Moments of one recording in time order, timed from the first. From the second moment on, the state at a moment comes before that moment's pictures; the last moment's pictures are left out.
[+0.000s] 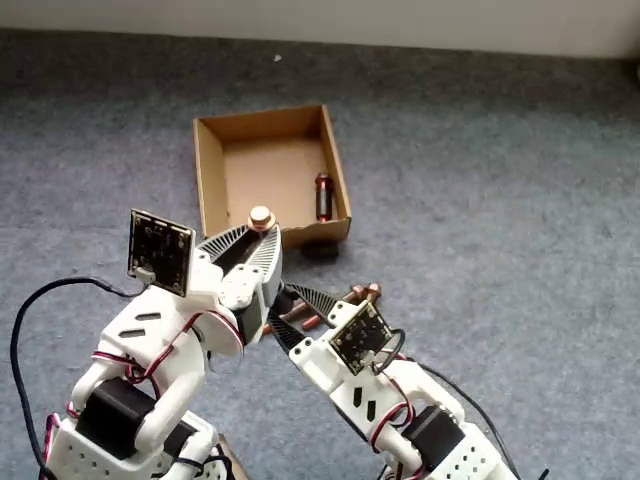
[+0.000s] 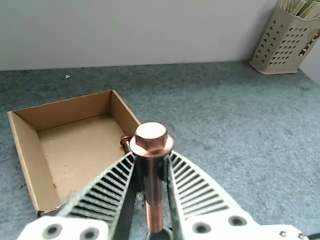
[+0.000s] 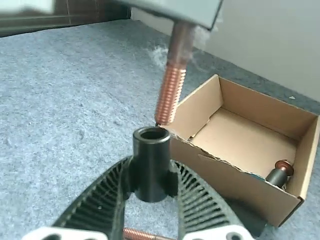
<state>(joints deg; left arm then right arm) 22.6 -81.8 55.7 52.3 17.6 -48.8 -103.8 95.7 27.8 7.5</state>
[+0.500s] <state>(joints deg) 25.4 -82.2 59.0 52.3 17.6 -47.6 -103.7 95.7 27.8 7.3</state>
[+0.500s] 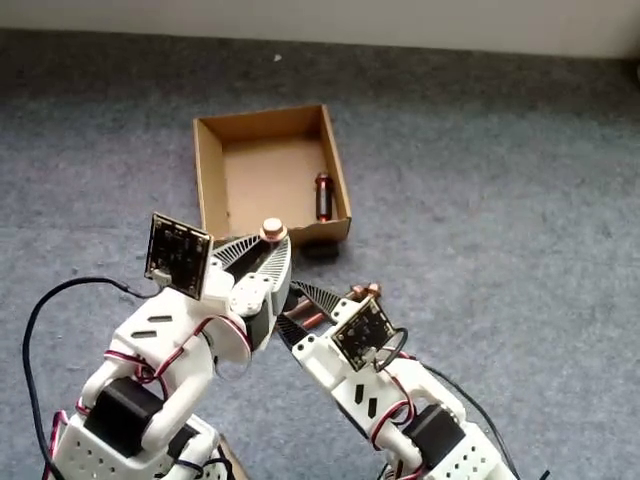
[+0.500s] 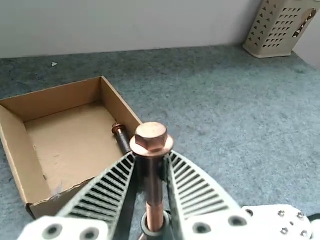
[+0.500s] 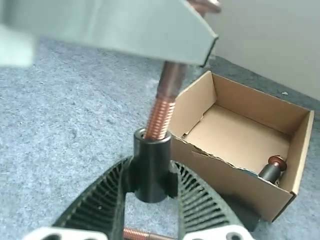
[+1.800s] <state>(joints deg) -16.9 -82.3 66.5 67.4 8.0 -34.6 -104.0 95.0 27.9 -2.2</state>
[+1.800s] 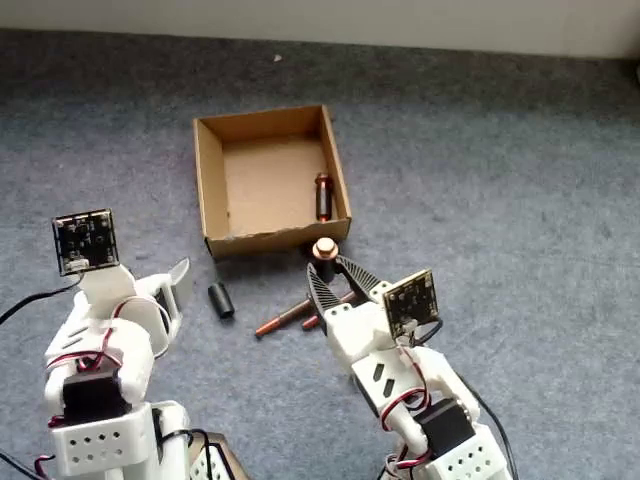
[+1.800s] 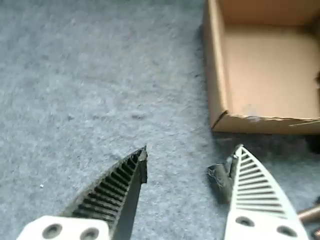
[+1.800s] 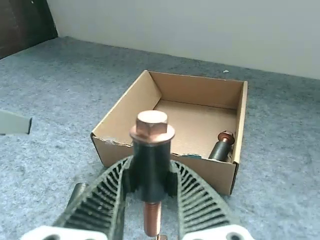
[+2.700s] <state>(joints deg) -23.0 -82.2 83.9 56.5 3.3 -32.4 -5.3 35.6 0.3 -2.2</state>
